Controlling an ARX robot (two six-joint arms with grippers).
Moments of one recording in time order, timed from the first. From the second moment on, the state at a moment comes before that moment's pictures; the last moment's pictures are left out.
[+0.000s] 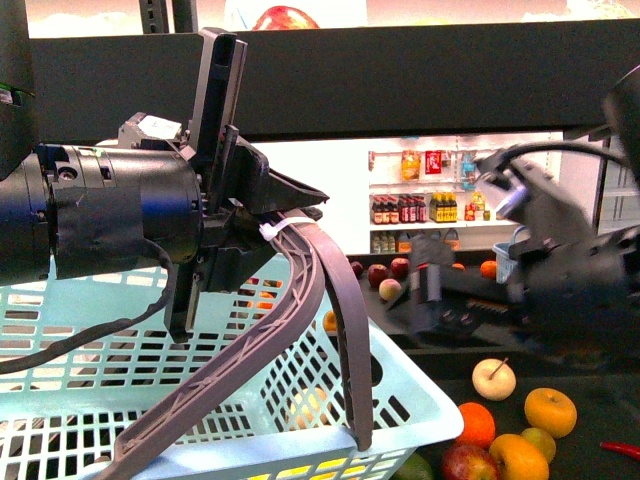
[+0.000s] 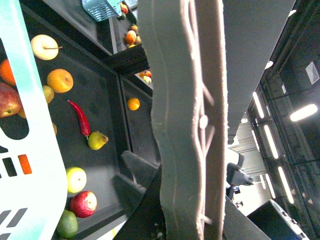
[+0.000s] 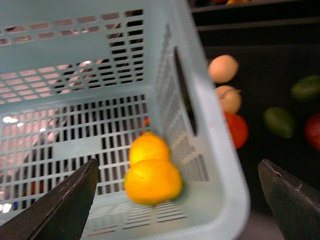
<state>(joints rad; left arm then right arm) -0.34 1.60 0.96 0.63 0.55 -1.11 0.23 1.52 0.91 0.24 -0.19 0.22</state>
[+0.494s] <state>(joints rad) -0.34 1.60 0.96 0.63 0.55 -1.11 -0.04 0.84 0.52 0.13 -0.17 0.09</state>
